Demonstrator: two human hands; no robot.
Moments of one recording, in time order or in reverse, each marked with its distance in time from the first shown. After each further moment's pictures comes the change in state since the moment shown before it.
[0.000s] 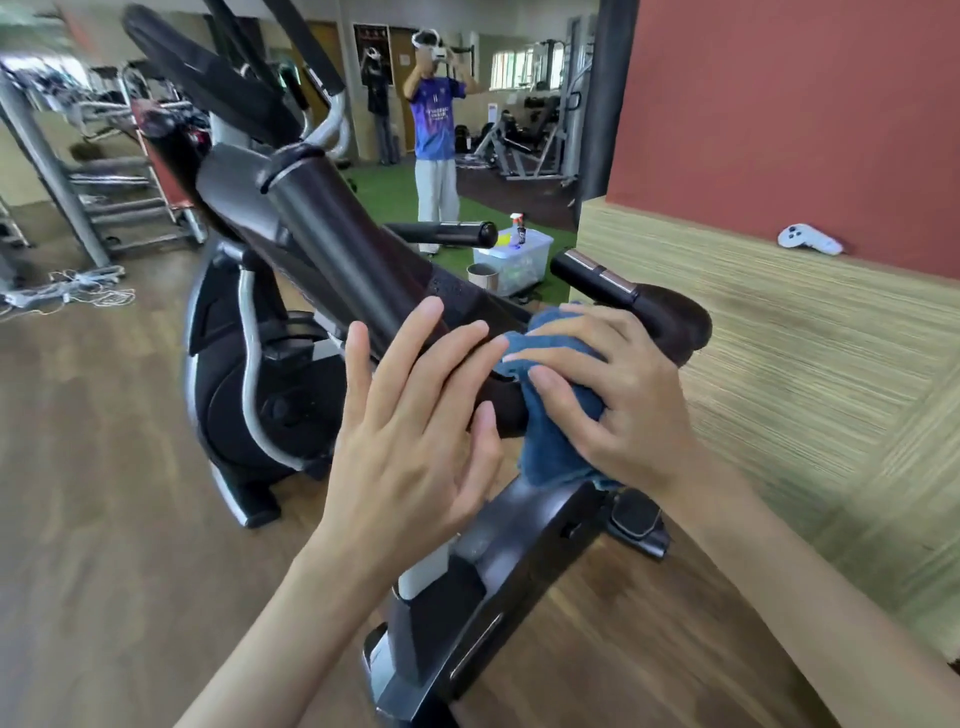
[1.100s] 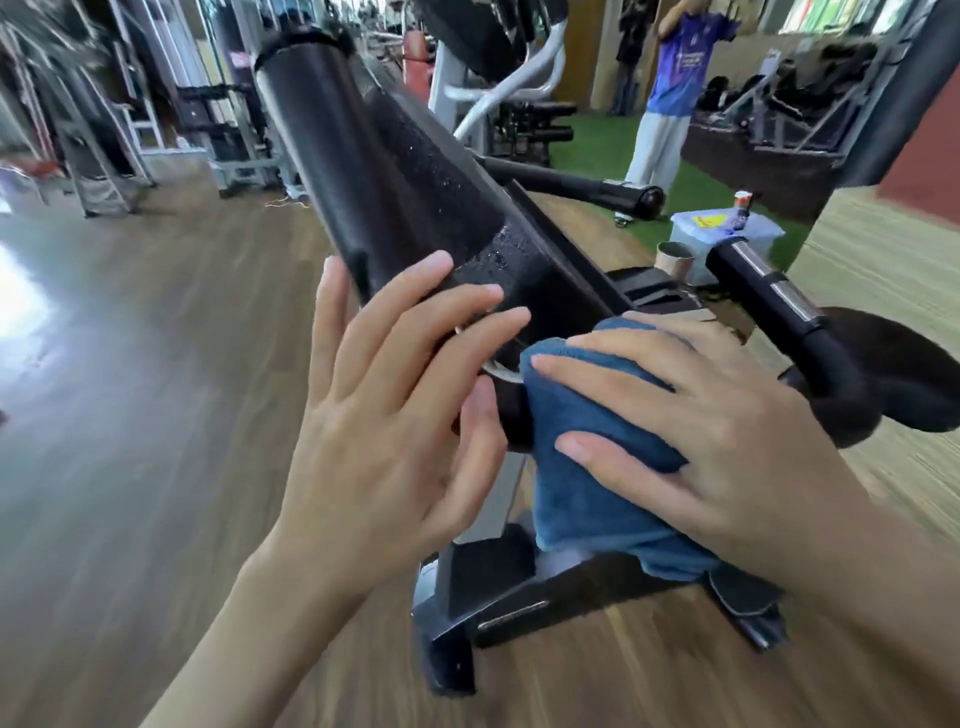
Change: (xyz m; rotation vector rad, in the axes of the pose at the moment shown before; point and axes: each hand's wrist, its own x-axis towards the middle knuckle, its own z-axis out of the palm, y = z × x) left_hand 0.013 0.044 -0.004 0.207 -0.090 -0.272; right_hand 0.013 0.048 -0.020 0.187 -0.374 -0.280
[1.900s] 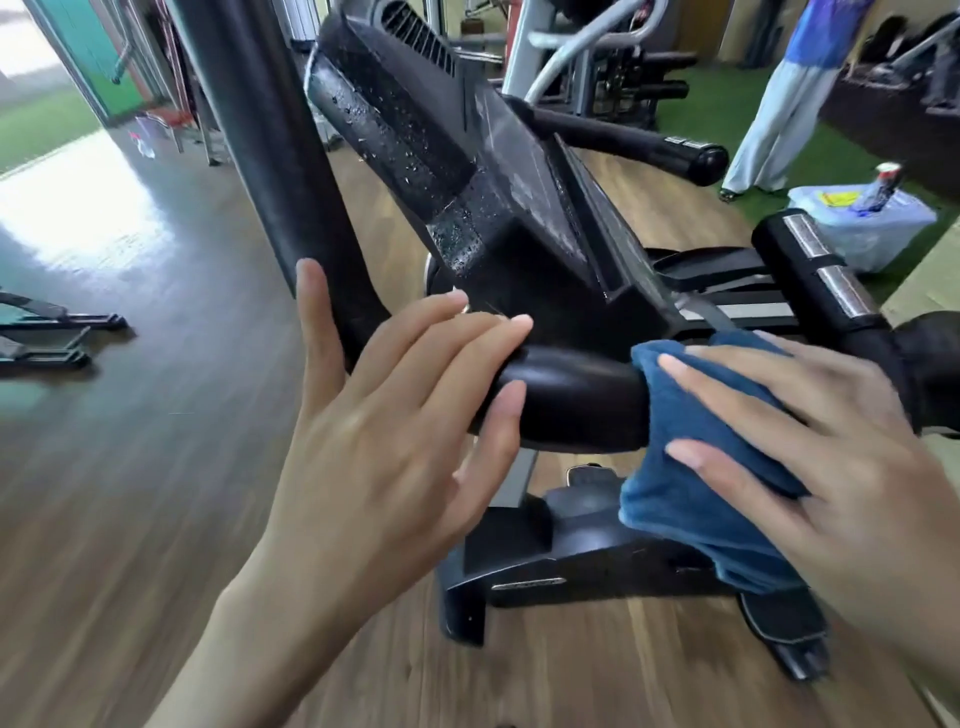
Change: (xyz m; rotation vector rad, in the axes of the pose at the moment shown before) left_hand -0.001 0.068 0.019 0.233 -0.204 -0.235; right_hand -0.056 0.078 -0.007 0.171 0.055 0.043
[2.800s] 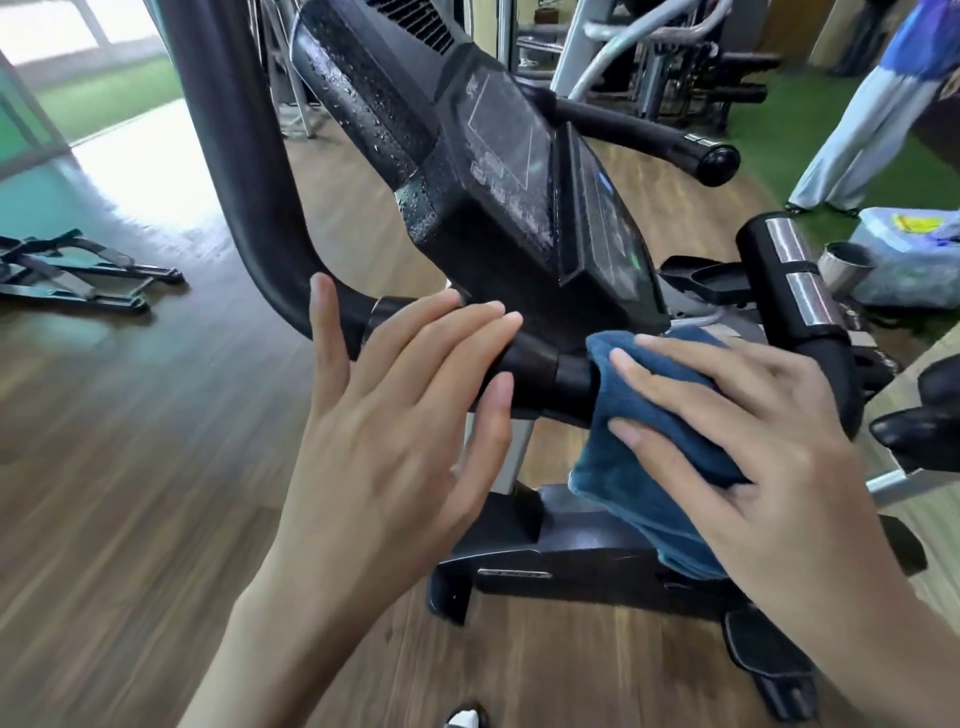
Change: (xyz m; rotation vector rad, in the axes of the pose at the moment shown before) left_hand -0.003 0.069 0.014 0.053 -0.012 -0.200; right_hand -0.008 0.033 -0.002 0.198 0.013 -0.047
